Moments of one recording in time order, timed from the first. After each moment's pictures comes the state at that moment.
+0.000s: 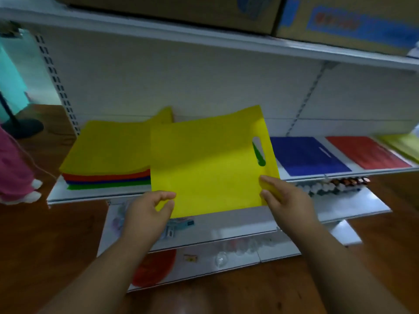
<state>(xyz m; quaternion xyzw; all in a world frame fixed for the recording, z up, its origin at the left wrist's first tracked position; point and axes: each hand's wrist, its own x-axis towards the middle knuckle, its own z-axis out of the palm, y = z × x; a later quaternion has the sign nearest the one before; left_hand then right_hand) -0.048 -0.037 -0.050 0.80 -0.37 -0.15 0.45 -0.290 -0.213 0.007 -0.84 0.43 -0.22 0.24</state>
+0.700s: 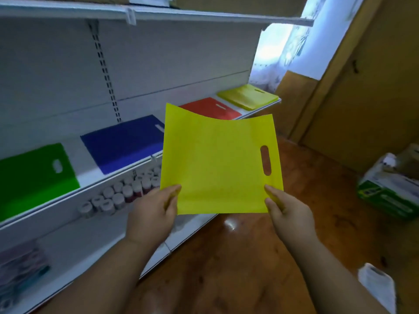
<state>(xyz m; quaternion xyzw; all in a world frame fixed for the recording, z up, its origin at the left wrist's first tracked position) -0.451 -0.311 -0.053 0.66 -0.67 -0.09 0.32 -0.756 -0.323 -0.042 -0.65 0.68 -0.31 0.14</state>
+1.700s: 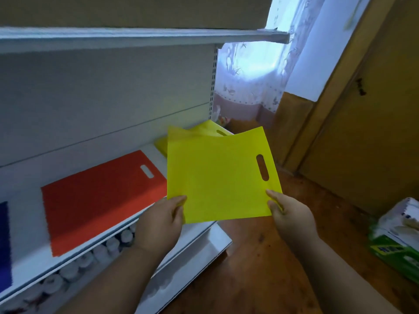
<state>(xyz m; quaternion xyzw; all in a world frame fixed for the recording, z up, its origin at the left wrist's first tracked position) -0.731 -0.786 -0.068 0.66 -0.68 -0.11 0.30 -1.033 -0.810 -0.057 -0.67 0.68 -0.26 0.12</state>
